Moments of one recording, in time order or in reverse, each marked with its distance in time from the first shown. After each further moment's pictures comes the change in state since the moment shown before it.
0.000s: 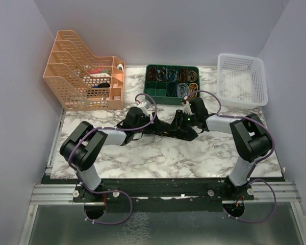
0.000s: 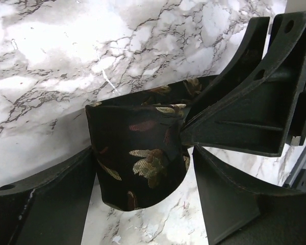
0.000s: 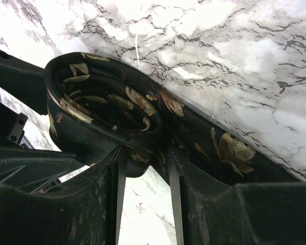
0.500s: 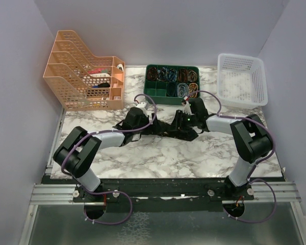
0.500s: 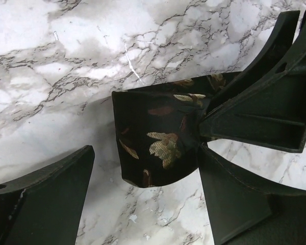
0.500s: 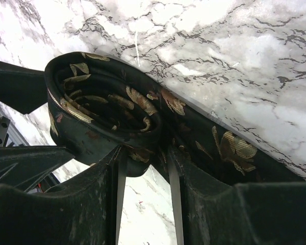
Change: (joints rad) left arm -0.024 -0.097 0.000 -0.160 -0.128 0.065; right arm 0.009 -0.014 -0.006 -0.005 0.011 0.001
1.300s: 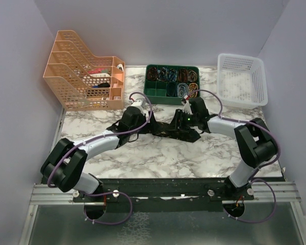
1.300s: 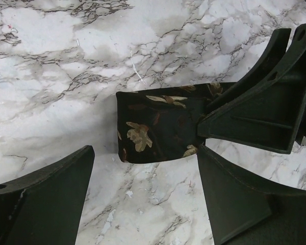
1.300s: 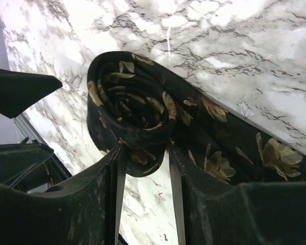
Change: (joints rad) left arm -0.017 -0.183 0.001 -0.156 -0.091 -0.016; right arm 0.021 -0.081 -0.016 -0.003 -0.024 0.036
